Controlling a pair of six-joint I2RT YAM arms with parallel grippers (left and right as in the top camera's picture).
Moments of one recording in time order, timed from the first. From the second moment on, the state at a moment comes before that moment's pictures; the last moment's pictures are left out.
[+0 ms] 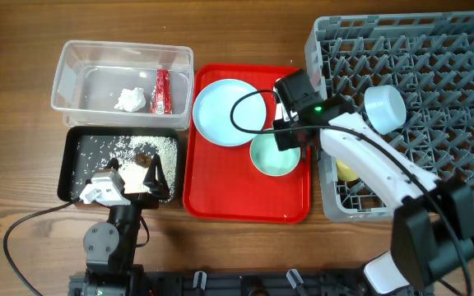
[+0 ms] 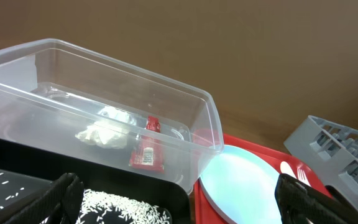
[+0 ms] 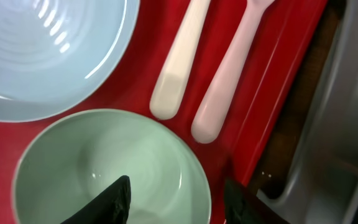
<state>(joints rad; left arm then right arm) -0.08 0.01 0.01 -0.07 -0.02 -0.36 0.47 1.72 1.18 -0.75 0.07 0.19</state>
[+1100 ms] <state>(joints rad) -0.08 0.01 0.01 -0.07 -0.02 -0.36 0.01 1.31 1.17 -0.57 1.01 0.34</state>
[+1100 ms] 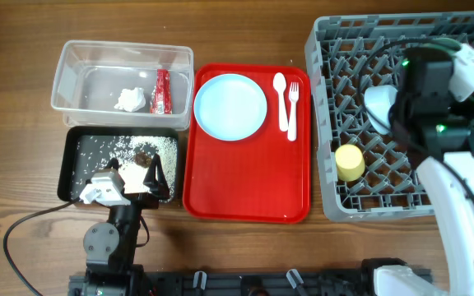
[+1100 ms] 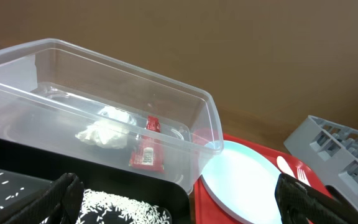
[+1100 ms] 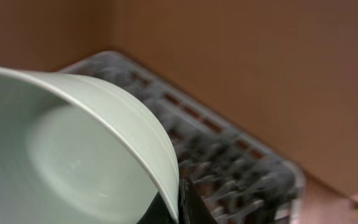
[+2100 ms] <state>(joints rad) -0.08 0.01 0.01 -0.07 -0.02 -0.36 -0.18 1.77 1.16 -0.25 1.13 -0.22</state>
